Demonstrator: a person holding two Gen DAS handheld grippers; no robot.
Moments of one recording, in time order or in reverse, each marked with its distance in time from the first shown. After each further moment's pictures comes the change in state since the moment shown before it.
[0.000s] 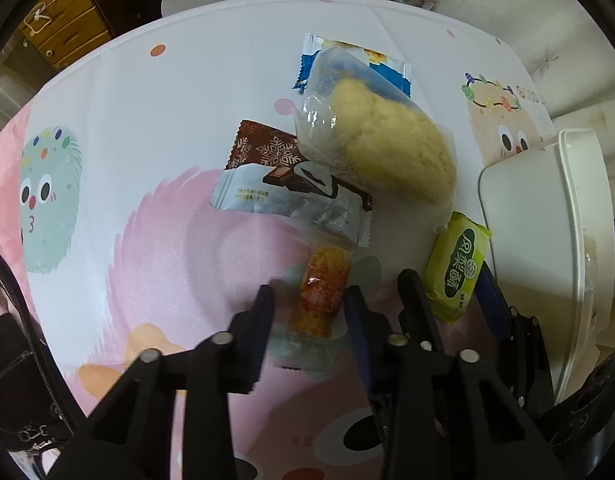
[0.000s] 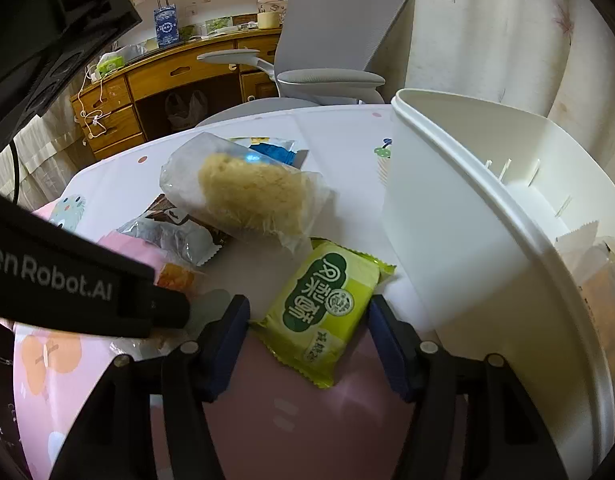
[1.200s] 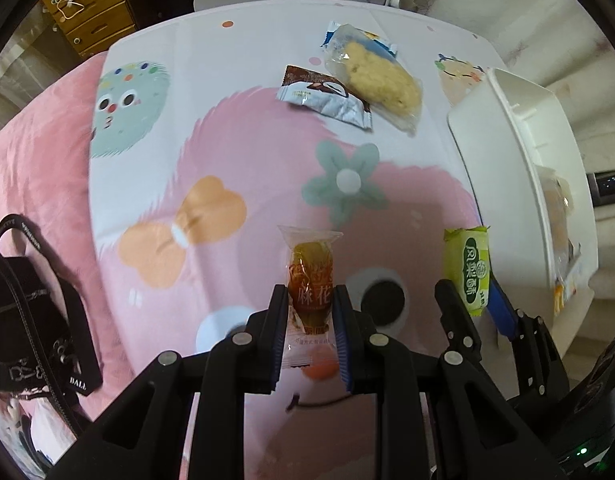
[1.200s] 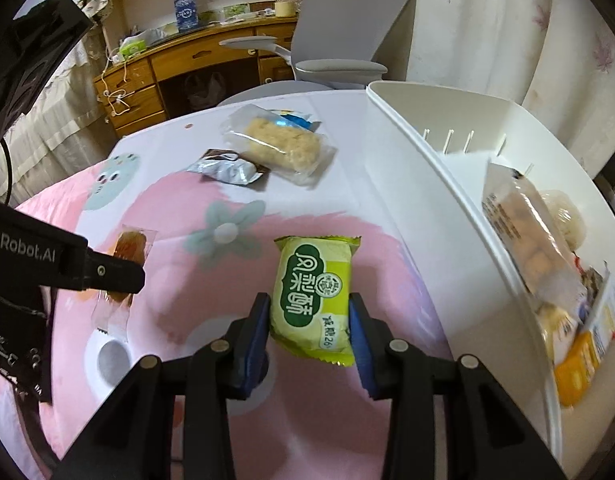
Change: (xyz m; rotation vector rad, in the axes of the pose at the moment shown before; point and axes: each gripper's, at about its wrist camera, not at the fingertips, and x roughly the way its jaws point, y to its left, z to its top) left arm -0.079 0.026 -0.123 -0.016 -0.038 0.023; right arm -0.097 -0.002 -0.050 -0.036 0.063 0.049
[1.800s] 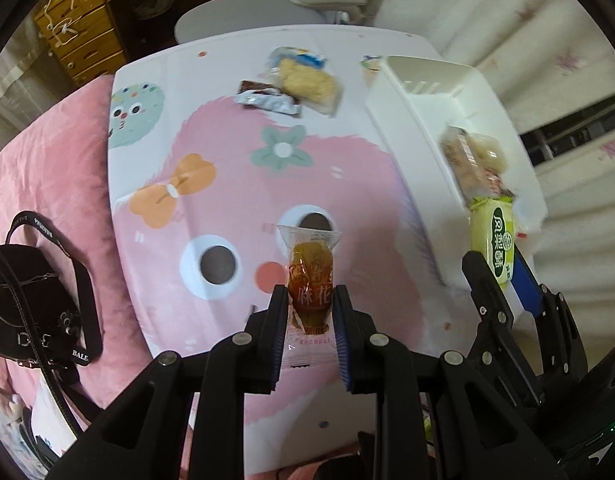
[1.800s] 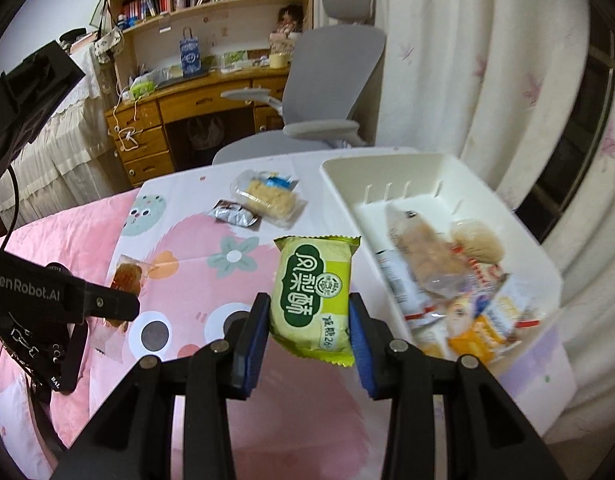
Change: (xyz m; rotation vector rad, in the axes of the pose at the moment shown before) left arm -0.086 -0.052 -0.071 0.084 -0.066 -0.048; right arm -0.130 -0.032 -0.015 0.001 -0.165 -0.045
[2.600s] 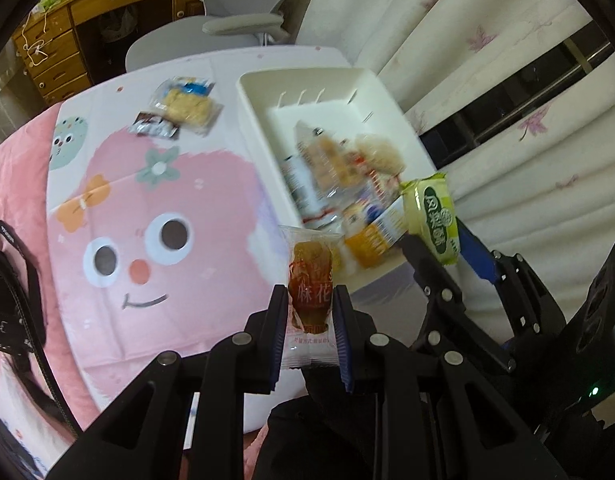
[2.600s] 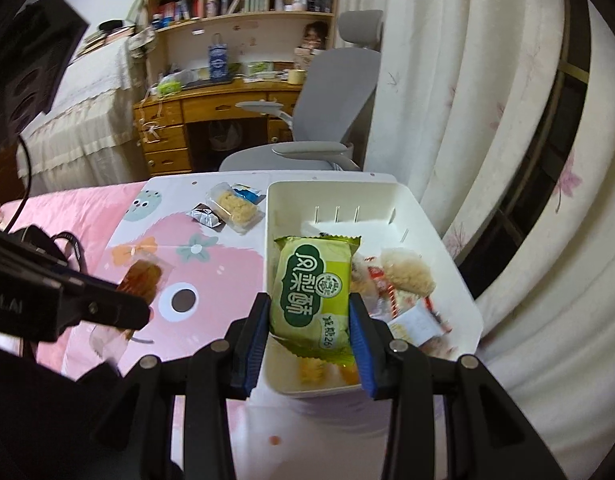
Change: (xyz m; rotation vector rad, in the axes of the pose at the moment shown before) left arm -0.026 -0.156 -0.018 0.007 -0.093 -0.106; right arm -0.042 -0.125 0.015 -0.171 -0.036 0.103
